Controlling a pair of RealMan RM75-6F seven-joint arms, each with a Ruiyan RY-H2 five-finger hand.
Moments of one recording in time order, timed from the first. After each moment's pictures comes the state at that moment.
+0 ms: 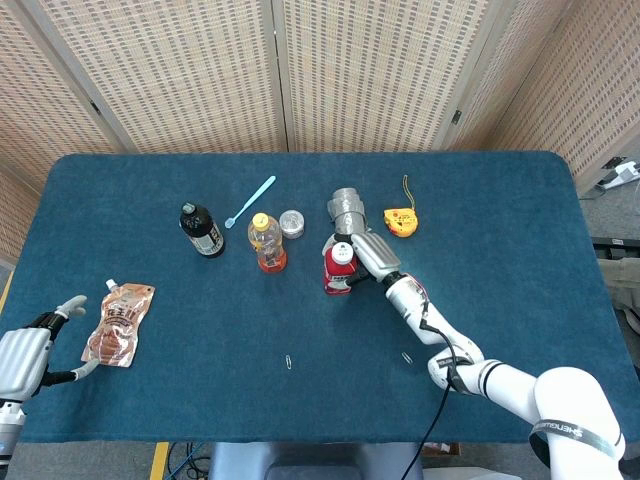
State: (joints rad) left arm -0.15 -1.04 -0.04 -1.70 1.47 1.41 -0.04; right arm 0.90 -1.76 0.23 -0.94 -1.39 0.80 0.59
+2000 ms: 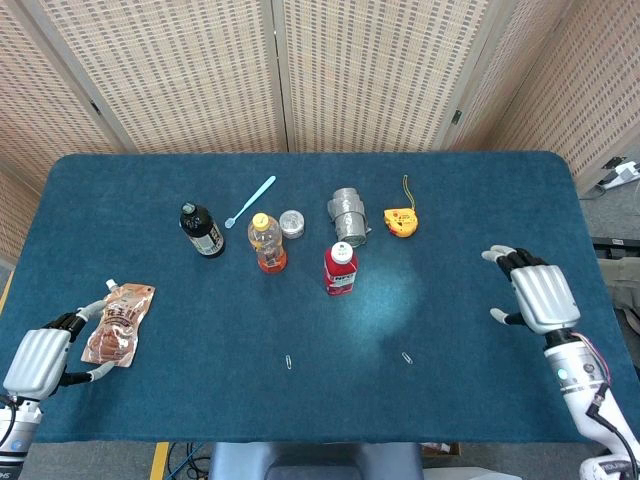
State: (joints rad) left arm -0.17 -1.11 -0.03 -1.62 1.54 1.41 -0.07; right arm 0.42 -1.01 0.04 -1.83 -1.21 1.27 -0.24
